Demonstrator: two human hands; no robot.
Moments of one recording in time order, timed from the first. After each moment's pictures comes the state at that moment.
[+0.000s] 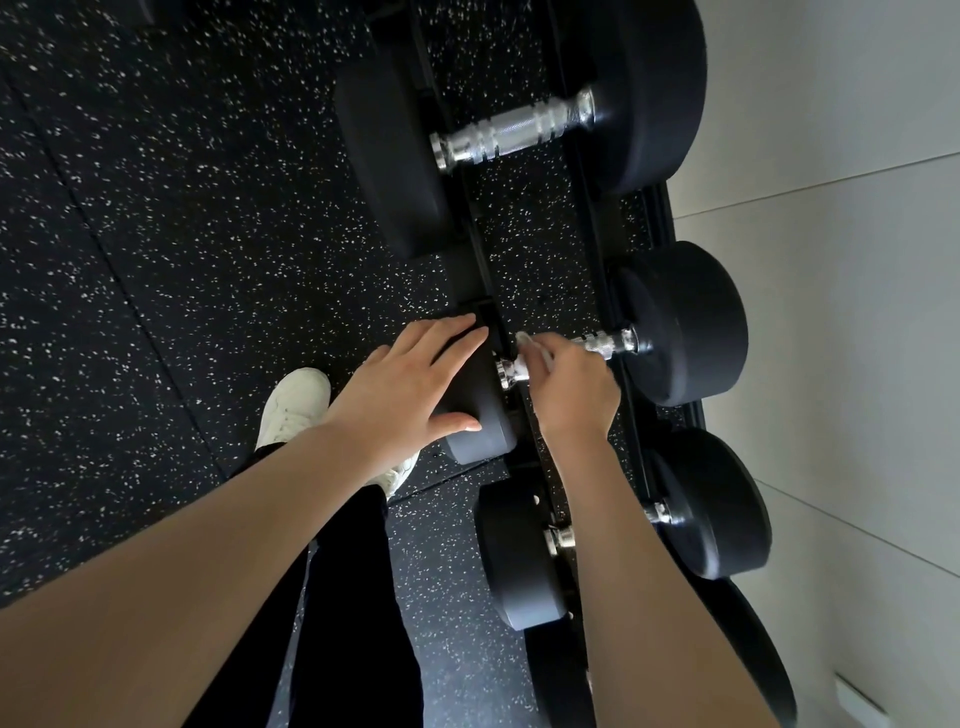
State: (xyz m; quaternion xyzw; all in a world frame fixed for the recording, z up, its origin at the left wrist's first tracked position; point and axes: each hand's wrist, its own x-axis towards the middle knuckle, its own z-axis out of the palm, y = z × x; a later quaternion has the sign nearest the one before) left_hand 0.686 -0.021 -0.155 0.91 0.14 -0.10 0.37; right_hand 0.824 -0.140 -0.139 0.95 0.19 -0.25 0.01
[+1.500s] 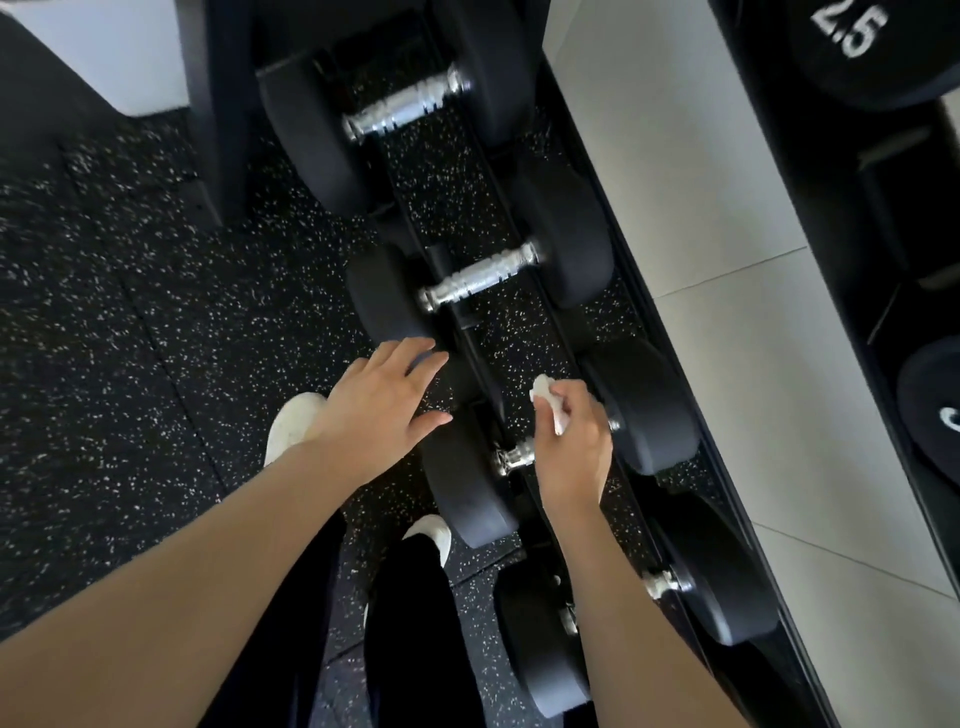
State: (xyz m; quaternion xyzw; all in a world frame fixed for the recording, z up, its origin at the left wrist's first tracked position) left_hand 0.728 0.058 -0.092 0.96 0.14 -0.08 0.24; right_hand 0.829 -0.119 -0.101 0.95 0.13 -0.08 -0.27
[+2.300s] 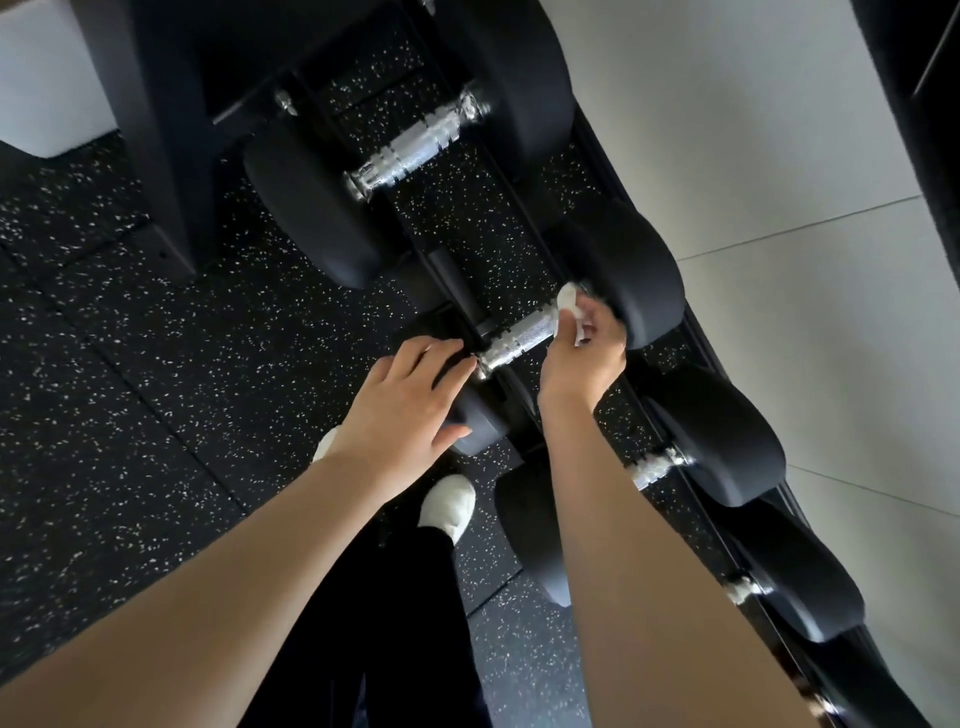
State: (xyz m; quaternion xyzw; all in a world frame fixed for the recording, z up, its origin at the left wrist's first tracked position) left_hand 0.773 0.170 -0.132 0.97 0.01 -0.08 0.23; right_hand 0.900 0.050 -0.135 0.90 -0.18 -0.03 -0.39
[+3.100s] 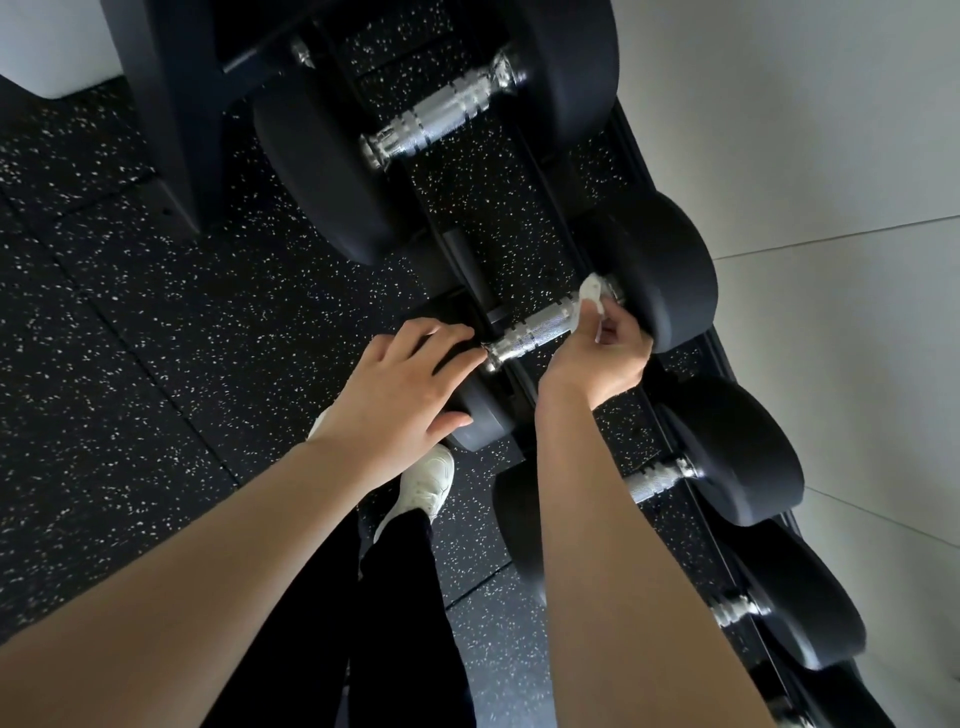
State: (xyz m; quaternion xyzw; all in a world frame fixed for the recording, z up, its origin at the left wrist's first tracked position) left_hand 0.772 0.174 -0.140 0.97 0.01 -0.05 0.22; right_hand 0.903 0.060 -0.151 0.85 -0.30 0.06 -0.43
